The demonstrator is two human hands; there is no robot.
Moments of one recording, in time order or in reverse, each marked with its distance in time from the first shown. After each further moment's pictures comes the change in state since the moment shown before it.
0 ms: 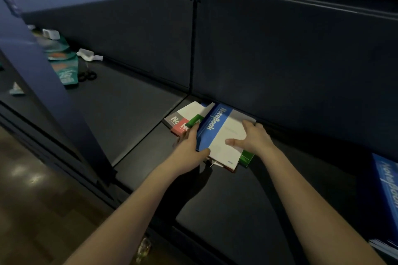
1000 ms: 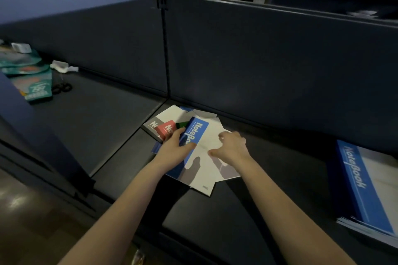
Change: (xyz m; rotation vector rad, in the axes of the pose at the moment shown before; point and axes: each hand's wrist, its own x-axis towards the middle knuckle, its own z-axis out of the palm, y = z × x) left_hand 0.003 0.029 0.007 -0.150 0.046 -0.085; right_hand -0.052 -0.008 0.002 0.155 0.052 0.031
